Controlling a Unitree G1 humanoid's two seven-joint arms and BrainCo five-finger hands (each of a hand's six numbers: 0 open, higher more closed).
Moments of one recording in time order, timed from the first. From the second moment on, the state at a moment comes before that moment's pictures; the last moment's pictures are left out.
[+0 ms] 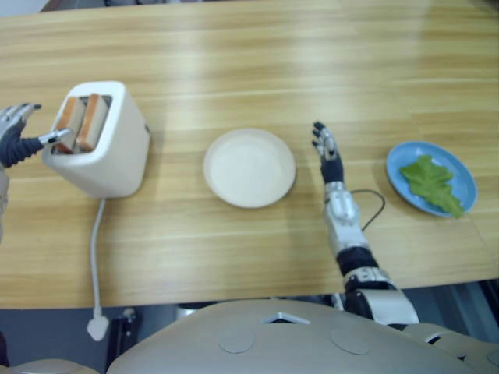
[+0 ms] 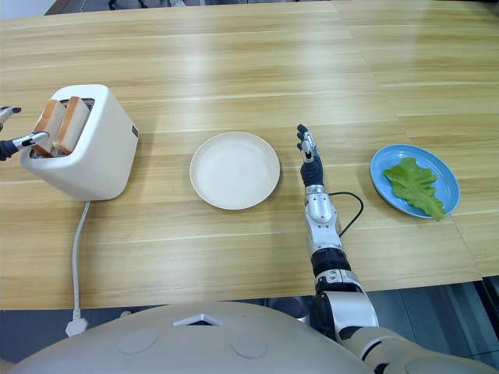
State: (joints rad) left arm 0.05 1.01 0.29 0.17 0.54 -0.03 -0.13; right arm -0.23 -0.09 -0.08 0.70 -0.02 -0.60 0.00
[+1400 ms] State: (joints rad) left arm -0.02 1.09 0.15 0.19 0.81 0.08 -0.04; right arm -0.19 -0.08 -0.09 0.66 -0.02 -0.57 -0.01
